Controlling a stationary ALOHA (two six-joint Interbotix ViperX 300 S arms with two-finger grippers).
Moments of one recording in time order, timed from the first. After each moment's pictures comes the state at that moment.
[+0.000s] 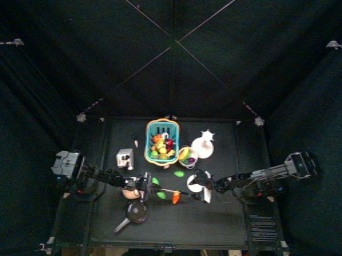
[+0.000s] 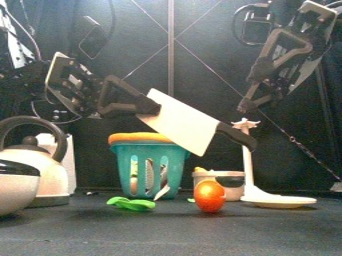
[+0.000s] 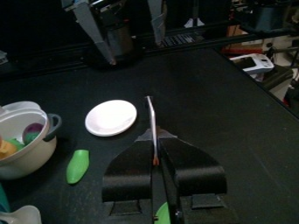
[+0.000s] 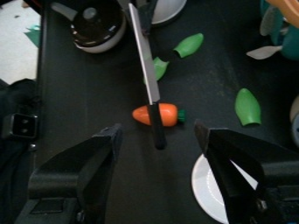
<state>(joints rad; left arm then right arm) -0.11 0.10 0.98 -0.01 -0.98 0.15 0.15 -0.40 0.93 -0.89 0.11 1.26</state>
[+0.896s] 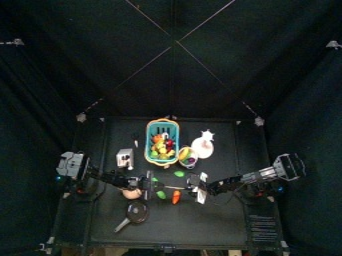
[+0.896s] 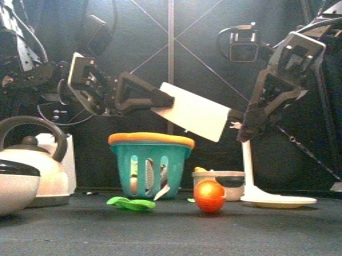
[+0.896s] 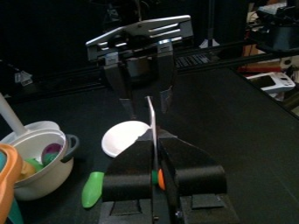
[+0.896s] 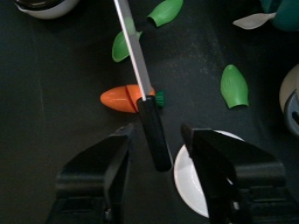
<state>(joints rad) -0.11 0.15 0.94 -0.08 -1.07 0.19 0.21 -0.24 0.87 -0.89 0.23 1.26</state>
